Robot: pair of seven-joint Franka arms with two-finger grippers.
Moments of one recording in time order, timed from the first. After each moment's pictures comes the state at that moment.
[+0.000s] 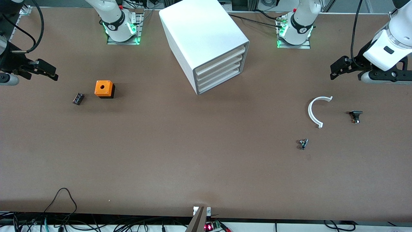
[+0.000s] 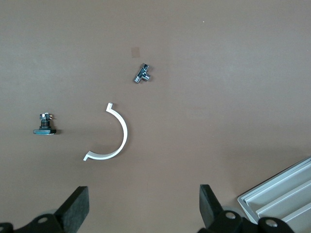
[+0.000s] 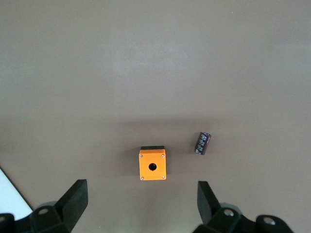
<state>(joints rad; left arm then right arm) 0.00 -0.07 -0.09 -1.71 -0.03 1.63 -0.10 -0.01 -0.06 -0.03 -1.76 -0.01 1.67 0.00</state>
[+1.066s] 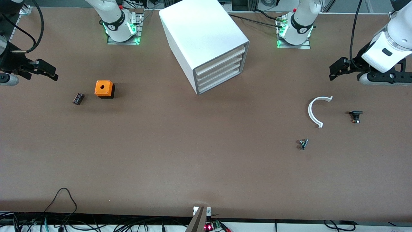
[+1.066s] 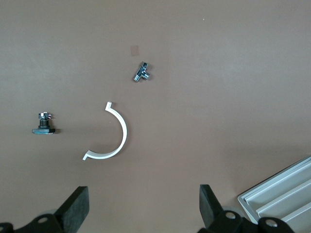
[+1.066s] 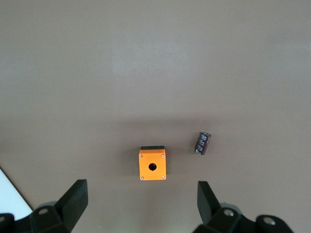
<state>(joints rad) 0.00 -0.06 -0.10 -1.71 -0.03 1.62 -0.10 -0.01 -0.06 -0.03 -1.76 -0.01 1.67 0.00</state>
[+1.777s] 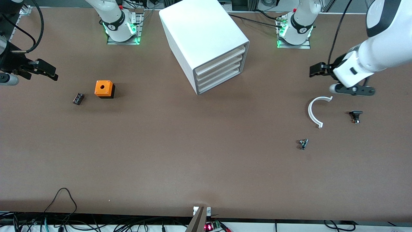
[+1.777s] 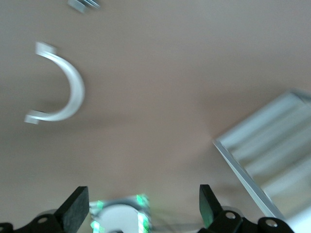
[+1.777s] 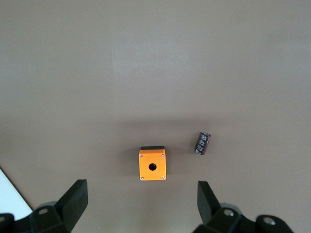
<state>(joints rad) 0.00 0.05 -0.12 -1.76 -0.23 1.44 0.01 -0.01 -0.06 -0.03 -1.76 -0.01 1.67 0.00</state>
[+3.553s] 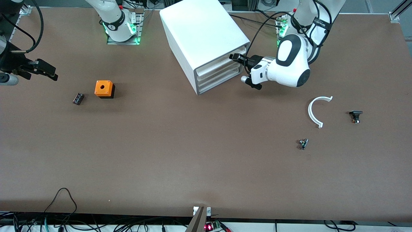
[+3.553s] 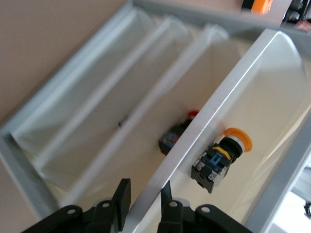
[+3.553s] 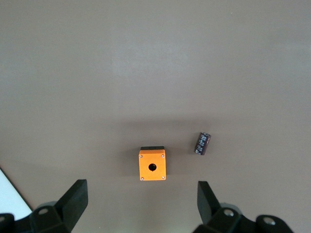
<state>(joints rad) 0.00 0.17 -0.45 -2.24 -0.97 1.89 0.27 -0.01 -0.06 -0.03 -1.76 -0.01 1.67 -0.01</state>
